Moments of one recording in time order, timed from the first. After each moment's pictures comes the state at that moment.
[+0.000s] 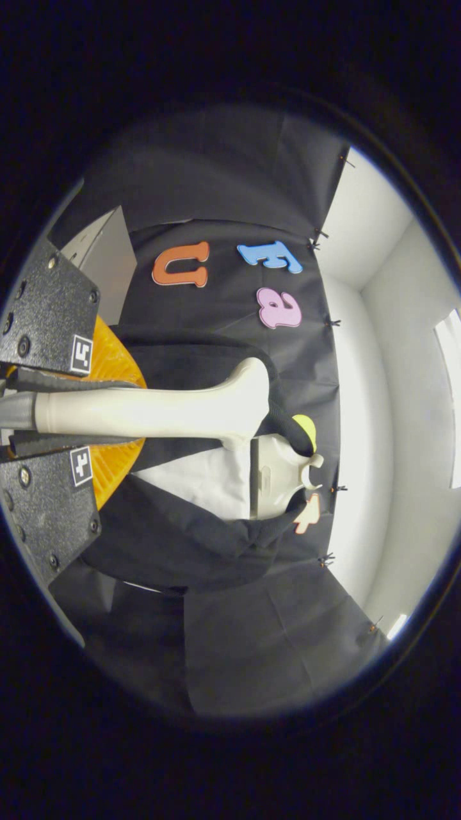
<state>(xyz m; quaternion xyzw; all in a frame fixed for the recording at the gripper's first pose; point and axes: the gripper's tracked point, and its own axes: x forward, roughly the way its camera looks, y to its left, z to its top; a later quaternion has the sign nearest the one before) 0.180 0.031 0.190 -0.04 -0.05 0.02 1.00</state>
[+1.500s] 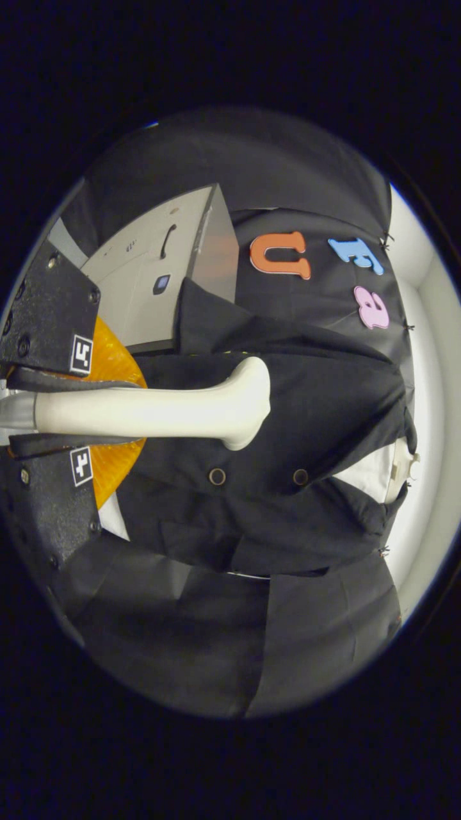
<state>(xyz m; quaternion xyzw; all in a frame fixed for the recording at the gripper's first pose) 0.126 0.012 -0.067 -0.06 0.12 -0.06 0.99</state>
